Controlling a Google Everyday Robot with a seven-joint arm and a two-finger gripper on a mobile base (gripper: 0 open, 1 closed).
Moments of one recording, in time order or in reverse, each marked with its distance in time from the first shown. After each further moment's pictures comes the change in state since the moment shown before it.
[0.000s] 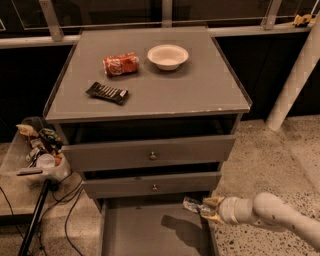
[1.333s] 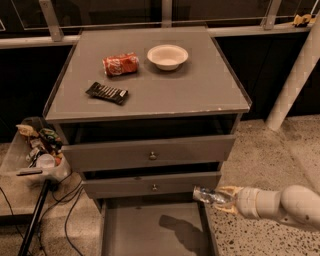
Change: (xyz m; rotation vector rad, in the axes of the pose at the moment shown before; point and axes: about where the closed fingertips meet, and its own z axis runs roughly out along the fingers) arm -0.065 -0.018 -0.105 0.088 -0.032 -0.133
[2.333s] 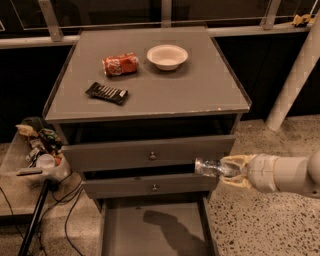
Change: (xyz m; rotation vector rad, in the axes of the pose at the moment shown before) arm -0.129 -0.054 -0.110 0.067 0.017 -0.232
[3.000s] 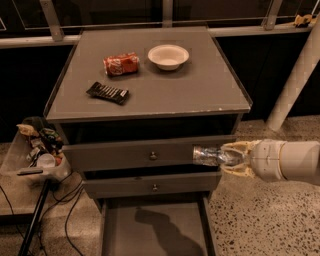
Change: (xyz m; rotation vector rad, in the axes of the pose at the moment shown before) arm -0.053 -0.030 -0.038 0.026 0.019 -0.087
